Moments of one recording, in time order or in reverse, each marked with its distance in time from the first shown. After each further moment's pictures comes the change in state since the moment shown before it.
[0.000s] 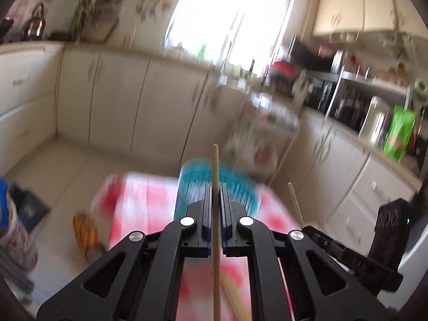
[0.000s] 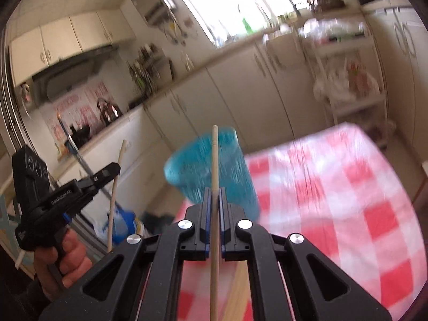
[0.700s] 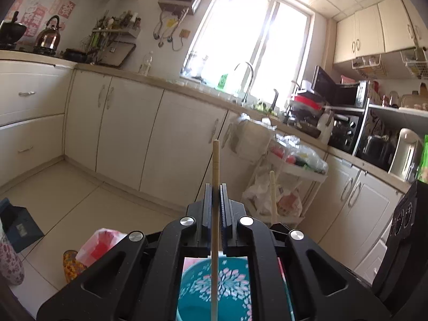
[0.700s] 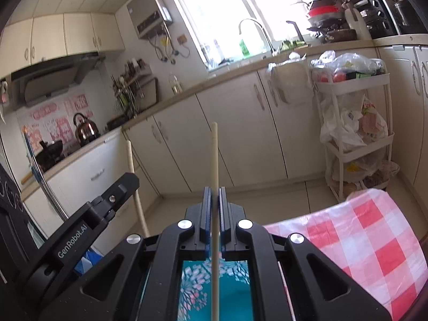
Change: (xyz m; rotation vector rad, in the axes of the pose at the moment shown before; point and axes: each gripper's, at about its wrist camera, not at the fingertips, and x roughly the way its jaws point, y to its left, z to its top) left arm 0.123 0.011 0.028 -0.029 -0.137 0.125; right arm 0.145 0.025 0.068 -0.082 -0.077 -0.139
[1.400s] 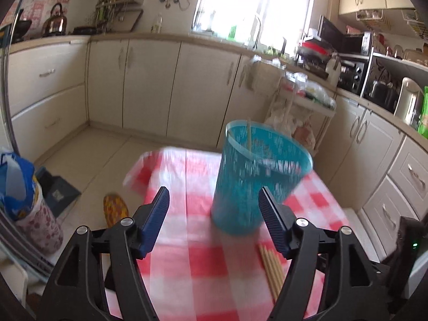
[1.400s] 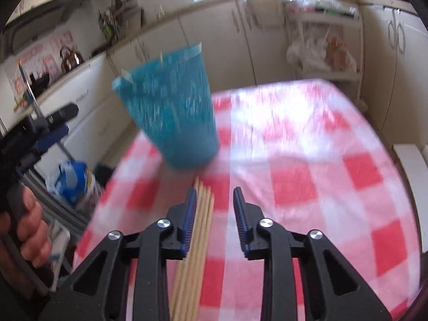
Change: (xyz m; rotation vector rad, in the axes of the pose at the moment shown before) left arm -0.129 0.033 -0.094 0.077 0.279 0.098; right arm -0.120 -0.044 -0.159 -0.050 0.397 -0.112
